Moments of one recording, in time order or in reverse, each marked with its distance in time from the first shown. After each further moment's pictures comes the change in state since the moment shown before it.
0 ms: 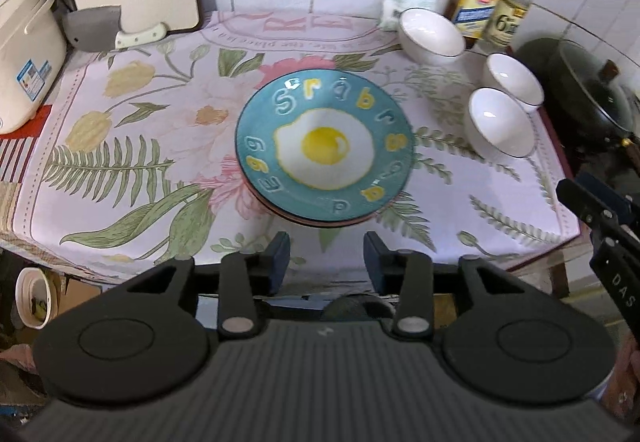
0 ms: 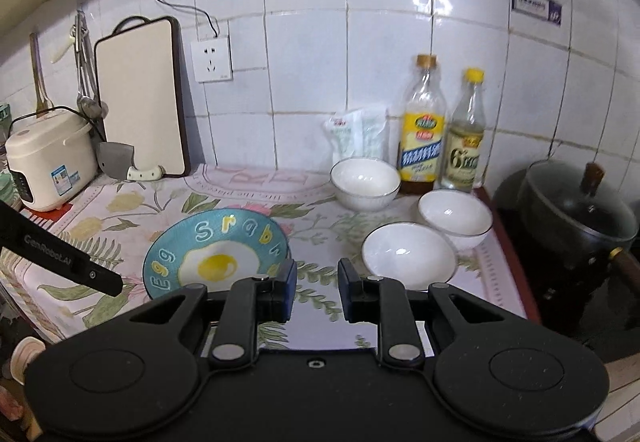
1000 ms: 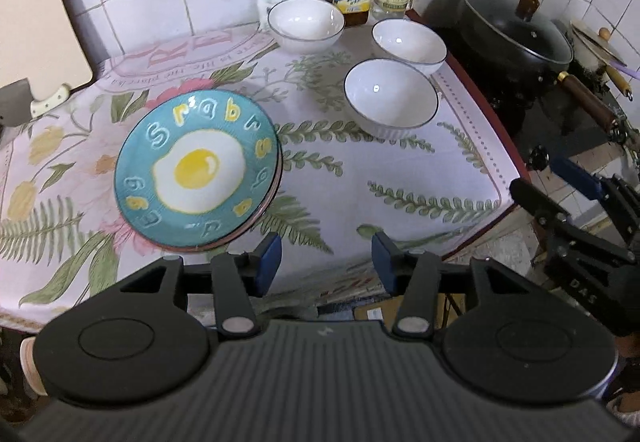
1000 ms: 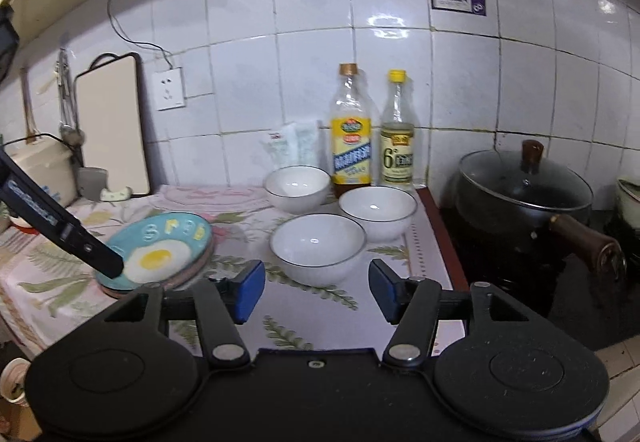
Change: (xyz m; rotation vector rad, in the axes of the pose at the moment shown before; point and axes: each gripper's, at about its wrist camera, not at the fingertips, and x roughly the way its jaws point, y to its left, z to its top) left arm 0.020 -0.117 -0.003 0.230 -0.011 -0.080; right arm -0.020 -0.098 -0.068 0.063 -0.131 -0.029
